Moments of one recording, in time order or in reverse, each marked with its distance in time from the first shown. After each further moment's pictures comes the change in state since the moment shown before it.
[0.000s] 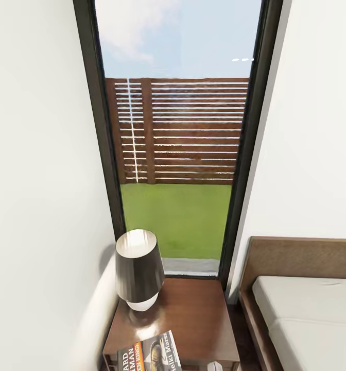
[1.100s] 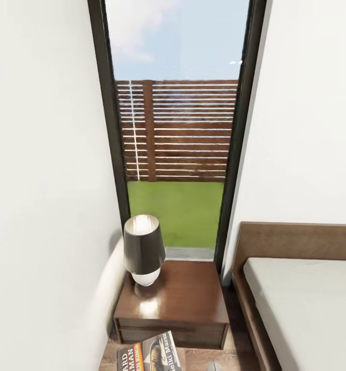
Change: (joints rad) left arm 0.000 0.000 0.001 0.000 0.000 0.002 0.000; right arm 0.000 0.001 0.003 0.000 0.001 0.000 0.001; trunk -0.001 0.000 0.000
